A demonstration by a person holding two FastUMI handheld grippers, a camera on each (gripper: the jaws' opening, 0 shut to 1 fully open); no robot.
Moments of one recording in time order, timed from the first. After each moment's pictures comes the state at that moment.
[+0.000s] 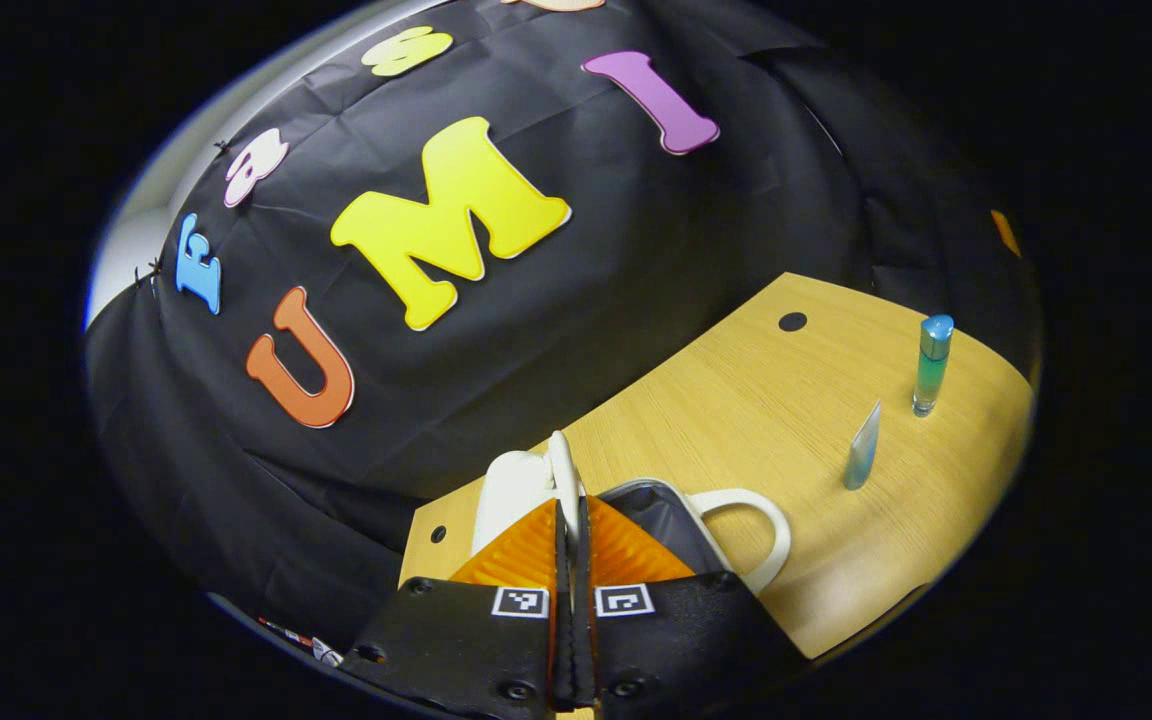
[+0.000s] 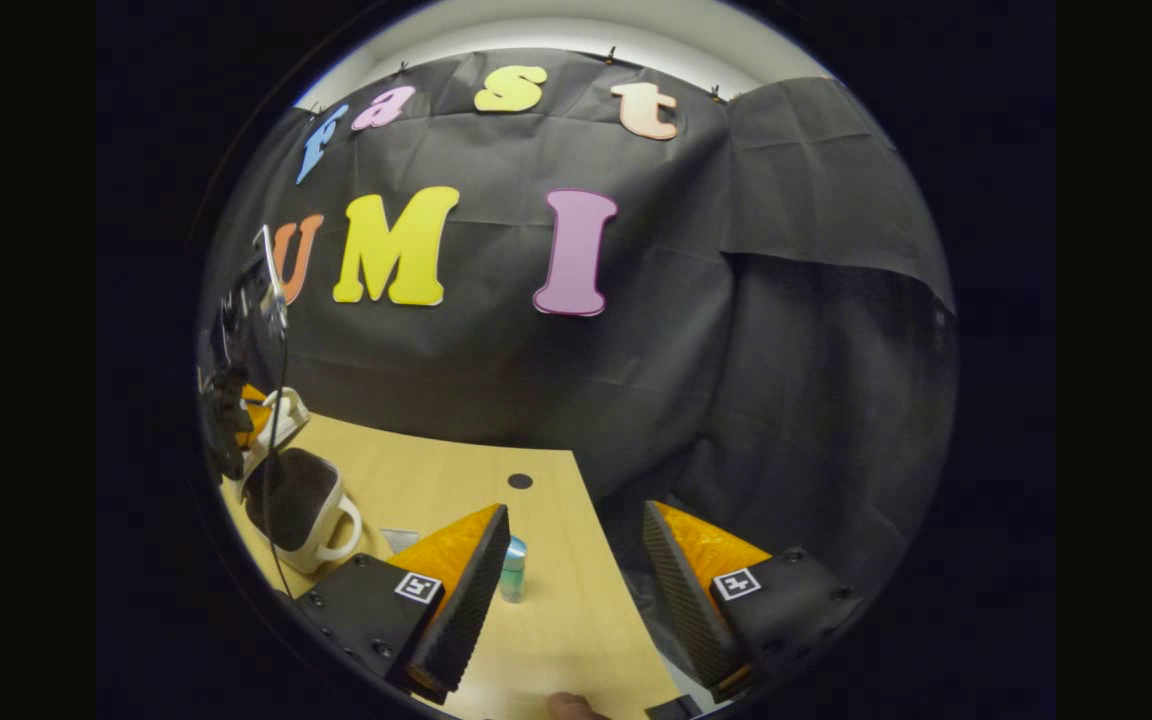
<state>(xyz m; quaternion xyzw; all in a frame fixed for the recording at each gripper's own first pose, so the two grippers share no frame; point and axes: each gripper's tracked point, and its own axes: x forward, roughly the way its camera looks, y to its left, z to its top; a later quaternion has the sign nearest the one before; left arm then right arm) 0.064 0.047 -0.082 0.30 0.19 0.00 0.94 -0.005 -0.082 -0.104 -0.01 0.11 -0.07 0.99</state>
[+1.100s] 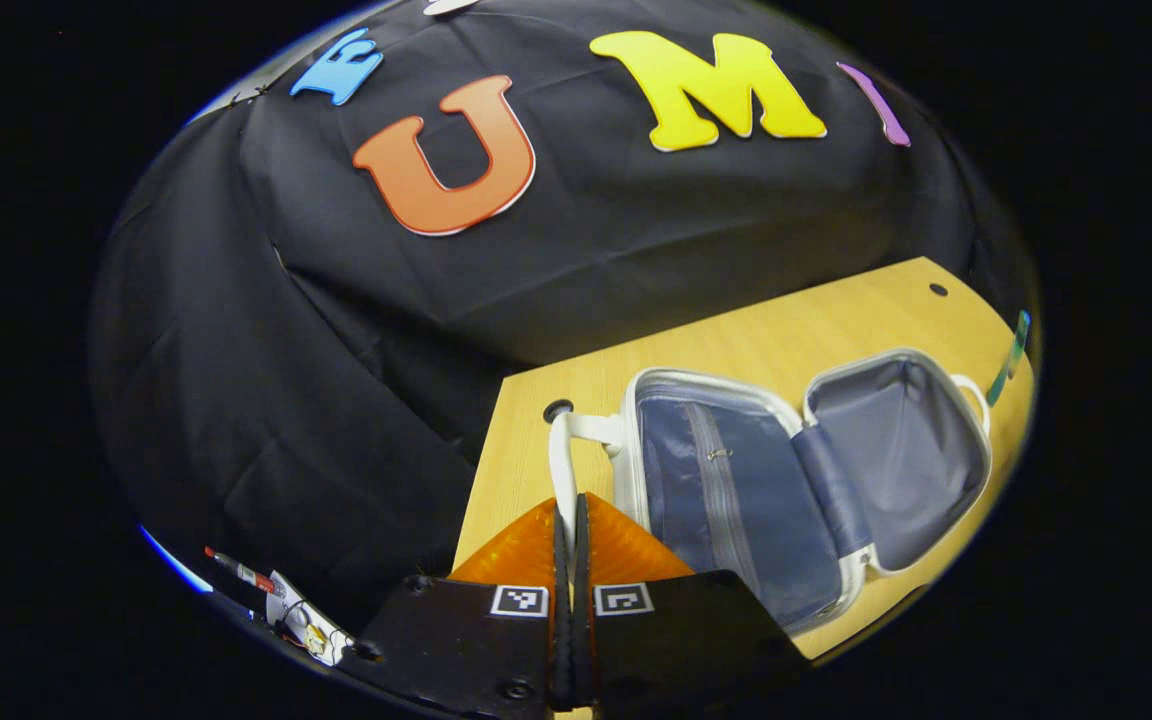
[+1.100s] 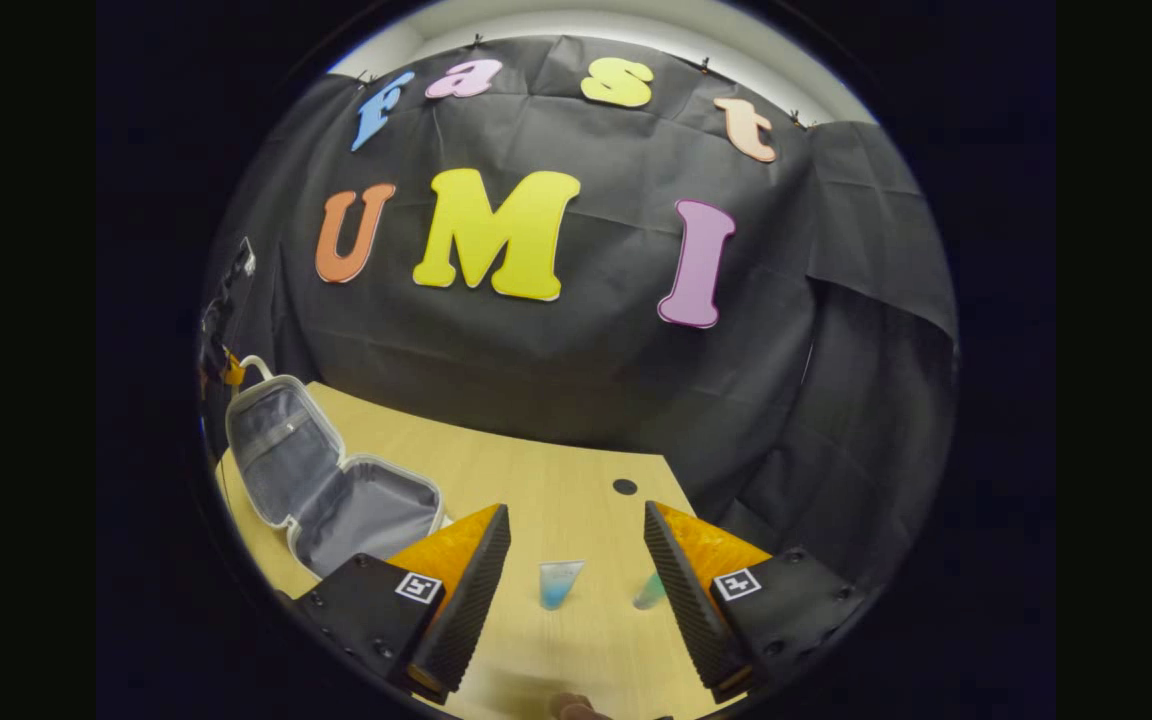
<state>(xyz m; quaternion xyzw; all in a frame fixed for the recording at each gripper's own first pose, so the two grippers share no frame) 0.059 0.404 -0.153 0.18 0.30 0.08 0.93 0.013 0.097 -0.103 -0.05 0.14 -0.01 0.99</state>
